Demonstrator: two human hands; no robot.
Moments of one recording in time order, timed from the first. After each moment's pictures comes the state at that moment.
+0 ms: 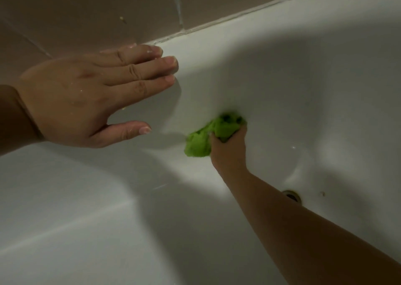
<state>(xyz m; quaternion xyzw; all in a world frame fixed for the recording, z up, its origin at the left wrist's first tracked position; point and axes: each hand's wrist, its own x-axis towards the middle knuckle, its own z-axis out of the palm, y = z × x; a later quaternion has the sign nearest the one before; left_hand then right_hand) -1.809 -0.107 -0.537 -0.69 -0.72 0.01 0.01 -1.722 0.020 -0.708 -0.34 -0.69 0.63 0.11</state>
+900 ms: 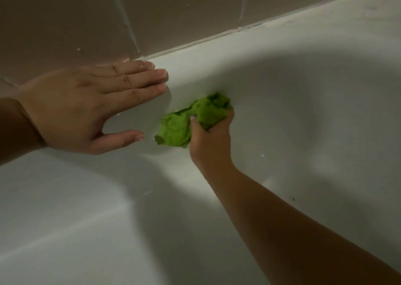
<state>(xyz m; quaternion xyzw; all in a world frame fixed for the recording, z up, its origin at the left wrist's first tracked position) -1.862 -0.138 -0.525 -0.65 -0.76 -0.05 0.08 -1.735 0.050 -0.623 -0.28 -0.65 0.68 0.18</state>
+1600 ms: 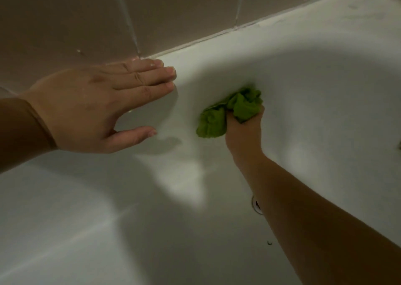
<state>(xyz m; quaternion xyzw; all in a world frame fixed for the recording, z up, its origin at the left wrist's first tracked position) -1.867 -0.127 -0.528 -0.66 -0.74 -0.08 0.10 -1.733 0.116 -0.652 -0.36 -0.65 0.63 0.21</state>
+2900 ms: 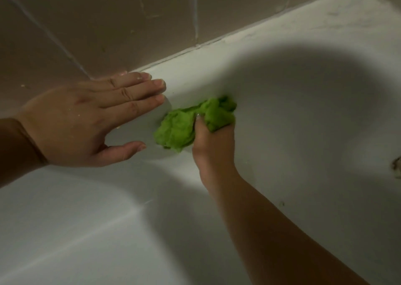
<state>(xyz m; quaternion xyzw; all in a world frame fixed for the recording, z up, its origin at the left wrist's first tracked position) -1.865 -0.078 -0.524 -0.66 -0.75 -0.06 0.09 -1.741 0.105 -0.626 -0.39 -0.59 0.69 0.17</state>
